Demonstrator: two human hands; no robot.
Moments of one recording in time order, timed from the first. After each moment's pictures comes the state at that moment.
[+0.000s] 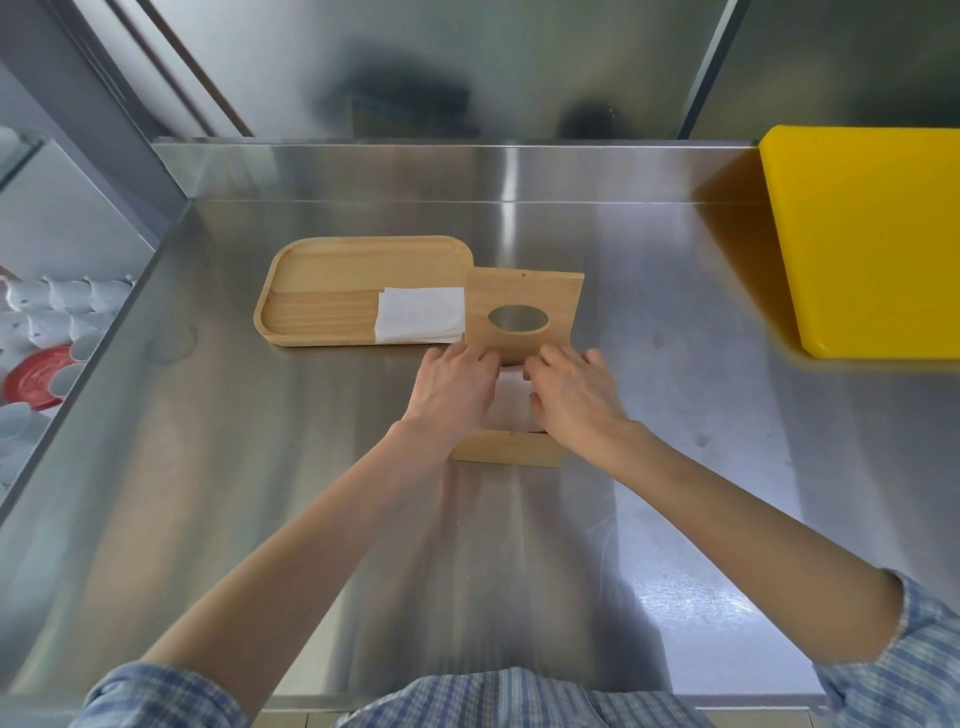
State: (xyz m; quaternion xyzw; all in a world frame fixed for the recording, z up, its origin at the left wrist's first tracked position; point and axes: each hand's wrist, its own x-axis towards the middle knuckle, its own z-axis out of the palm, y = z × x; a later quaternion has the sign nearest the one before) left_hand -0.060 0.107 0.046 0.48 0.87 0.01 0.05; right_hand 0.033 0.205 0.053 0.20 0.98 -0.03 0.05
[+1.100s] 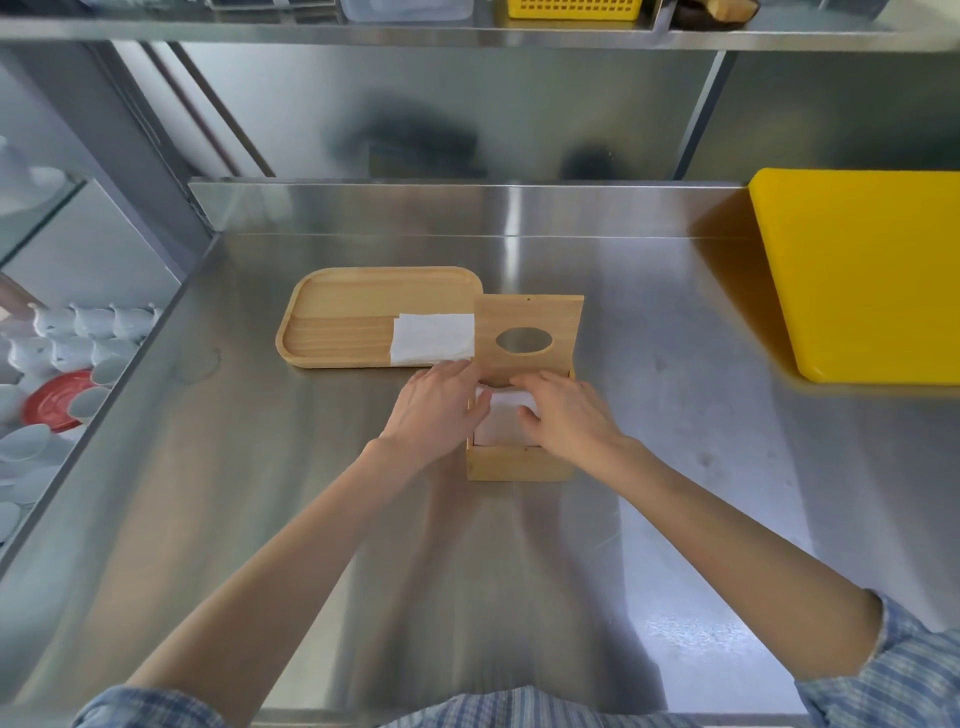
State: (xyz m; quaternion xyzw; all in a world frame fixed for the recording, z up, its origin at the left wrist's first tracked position) left_hand -0.069 0.077 0.058 0.46 0.87 0.15 0.06; right_hand 0.030 0.192 0.060 0.21 0.96 -0.16 0.03
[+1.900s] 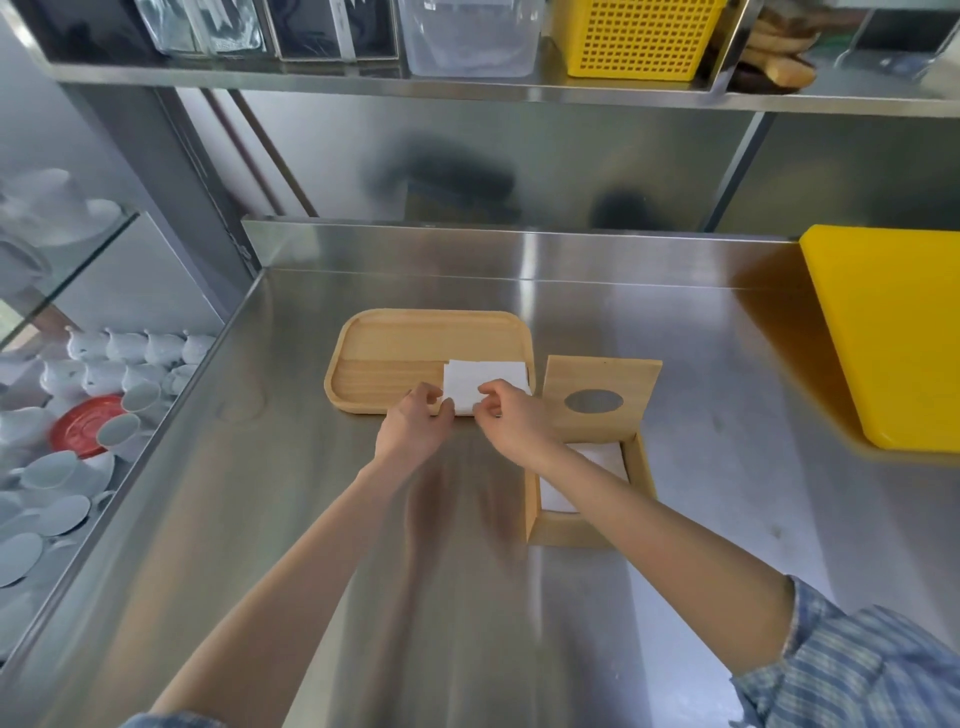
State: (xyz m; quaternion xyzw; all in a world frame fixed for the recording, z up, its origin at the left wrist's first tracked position) left_hand -0.164 0.049 0.040 0.18 0.92 0.31 0.19; right_hand -0.083 0.144 0.061 0.28 0.87 -0.40 0.01
